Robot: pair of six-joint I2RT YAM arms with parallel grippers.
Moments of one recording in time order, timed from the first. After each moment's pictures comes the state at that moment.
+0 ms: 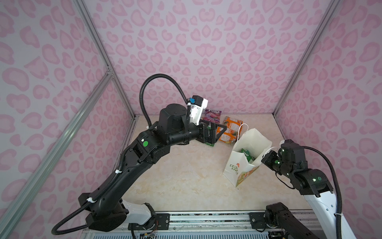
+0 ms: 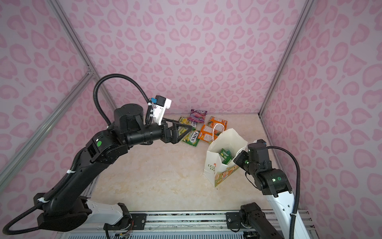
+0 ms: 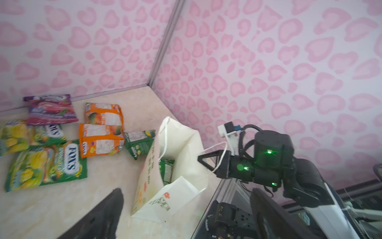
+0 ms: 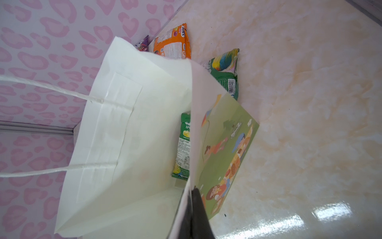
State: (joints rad) left arm -0.79 1.32 1.78 -0.74 0.20 -0.51; right arm 0.22 0.75 1.02 -1.01 0.05 0.82
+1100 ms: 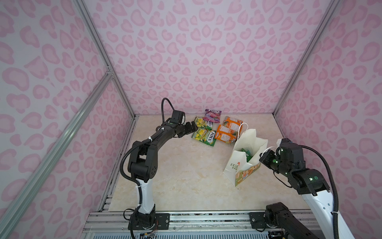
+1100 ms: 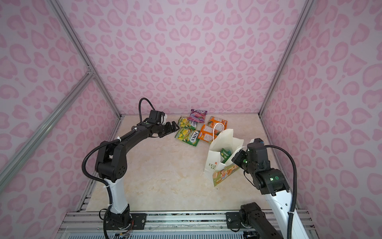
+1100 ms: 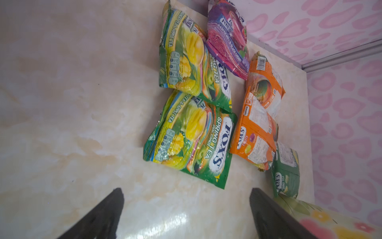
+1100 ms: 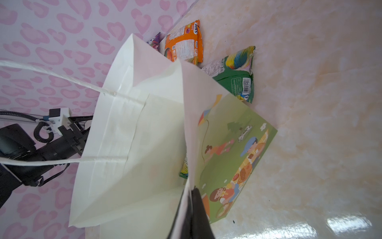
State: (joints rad) left arm -0.30 2.05 1.60 -0.40 0.35 -0.55; right arm 0.22 0.76 0.97 -0.92 -0.02 0.81
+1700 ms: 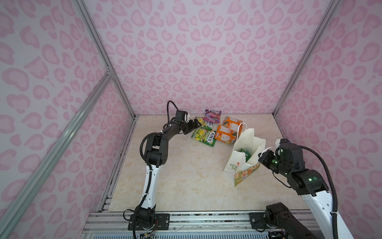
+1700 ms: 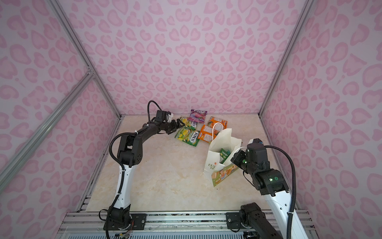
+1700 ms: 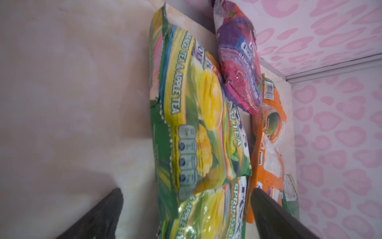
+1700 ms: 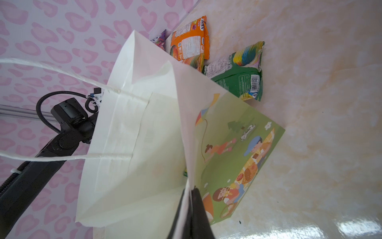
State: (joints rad) left arm -0.27 2.50 2.01 -0.28 0.54 -0.62; right arm 0.22 0.74 0.96 -0.89 -0.05 0.82
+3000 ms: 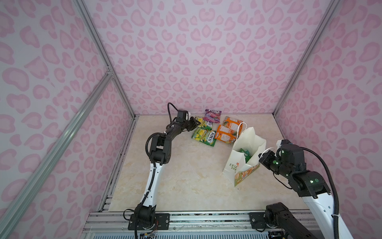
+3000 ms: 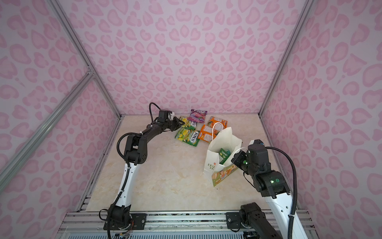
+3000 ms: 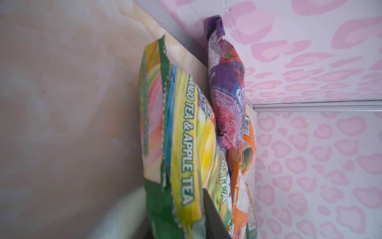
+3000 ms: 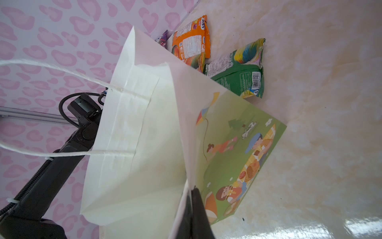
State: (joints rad) left arm -0.27 2.65 2.18 -0.17 0.62 -0.89; right arm 0.22 0.73 0.95 -0.90 -0.06 0.85
